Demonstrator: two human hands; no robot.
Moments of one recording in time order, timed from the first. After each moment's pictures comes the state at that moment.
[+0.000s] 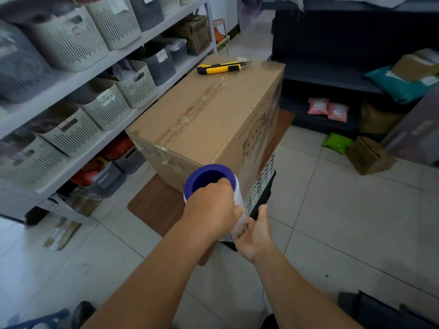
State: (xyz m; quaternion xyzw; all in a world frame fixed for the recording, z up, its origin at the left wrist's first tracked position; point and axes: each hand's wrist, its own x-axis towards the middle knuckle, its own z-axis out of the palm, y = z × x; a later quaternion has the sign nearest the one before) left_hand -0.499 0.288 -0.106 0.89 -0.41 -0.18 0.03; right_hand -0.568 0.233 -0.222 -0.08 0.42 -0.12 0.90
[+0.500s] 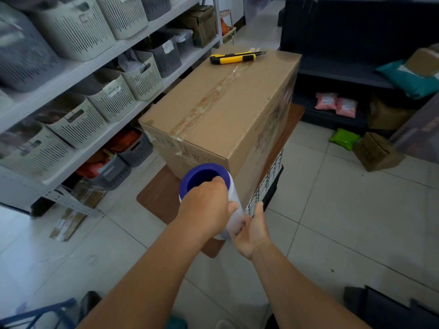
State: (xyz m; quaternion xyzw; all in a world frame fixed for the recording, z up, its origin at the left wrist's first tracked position) left_hand -0.473 0.329 -0.119 0.91 -0.39 -0.17 0.04; right_hand -0.544 0.267 -0.244 -0.12 0.42 -0.10 0.89
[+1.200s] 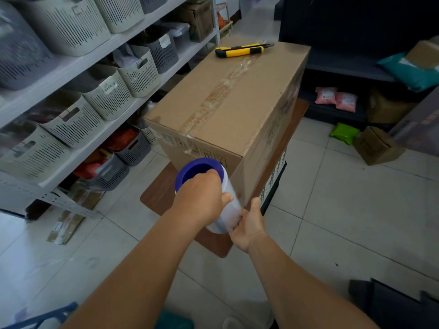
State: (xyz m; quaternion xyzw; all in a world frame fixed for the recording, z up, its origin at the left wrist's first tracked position) left_hand -0.424 0.346 -0.130 0.90 -0.38 -0.19 0.04; right_hand -0.495 0.286 -0.275 -0.13 0.46 -0.08 0.87
